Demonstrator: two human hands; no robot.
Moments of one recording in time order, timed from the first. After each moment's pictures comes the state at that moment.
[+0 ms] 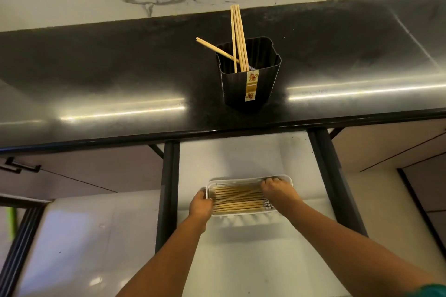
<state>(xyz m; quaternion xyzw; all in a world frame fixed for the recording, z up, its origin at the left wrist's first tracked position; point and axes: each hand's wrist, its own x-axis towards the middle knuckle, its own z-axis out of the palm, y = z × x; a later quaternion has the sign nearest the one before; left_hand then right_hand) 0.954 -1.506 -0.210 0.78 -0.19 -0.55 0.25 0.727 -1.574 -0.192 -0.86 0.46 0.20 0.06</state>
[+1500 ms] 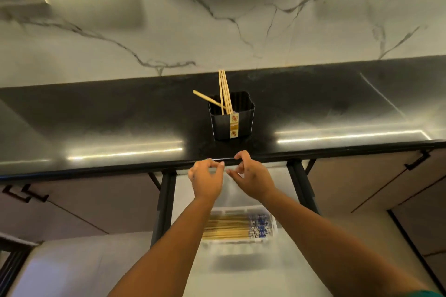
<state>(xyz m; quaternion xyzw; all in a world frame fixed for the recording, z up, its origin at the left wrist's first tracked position) 0.892 -1.557 -0.036 0.74 -0.42 -0.30 0.43 0.753 -1.595 -0.049 -0.80 0.50 -0.27 0.20</state>
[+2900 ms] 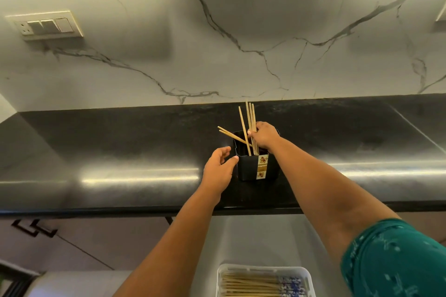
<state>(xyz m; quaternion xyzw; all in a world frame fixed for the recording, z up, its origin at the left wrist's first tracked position) 0.959 -1.668 0.043 0.65 -0.40 -0.43 0.48 0.836 -1.827 0.042 -0.69 0.62 -0.21 0.33</state>
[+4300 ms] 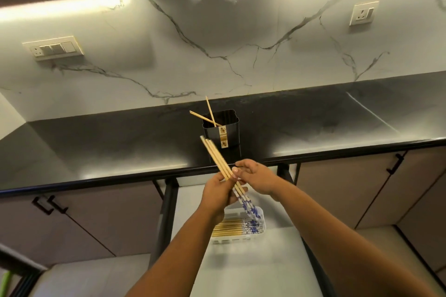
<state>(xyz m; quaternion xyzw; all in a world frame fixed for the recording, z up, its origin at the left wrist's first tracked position) 0.822 -1.462 0.027 0.52 -0.33 -0.59 0.52 0.688 -1.513 0.048 -0.68 0.49 -0.21 0.50</state>
